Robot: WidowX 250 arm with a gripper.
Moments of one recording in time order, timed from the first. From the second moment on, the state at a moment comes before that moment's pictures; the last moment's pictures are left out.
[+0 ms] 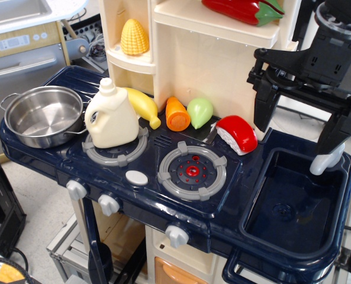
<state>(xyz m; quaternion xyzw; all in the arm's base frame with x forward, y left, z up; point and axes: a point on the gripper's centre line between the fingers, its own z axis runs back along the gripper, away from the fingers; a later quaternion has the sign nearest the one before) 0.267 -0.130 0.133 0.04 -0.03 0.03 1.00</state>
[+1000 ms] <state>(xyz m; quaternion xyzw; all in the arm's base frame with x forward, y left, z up) 0.264 0.003 0.153 0.22 -0.02 -0.23 0.95</state>
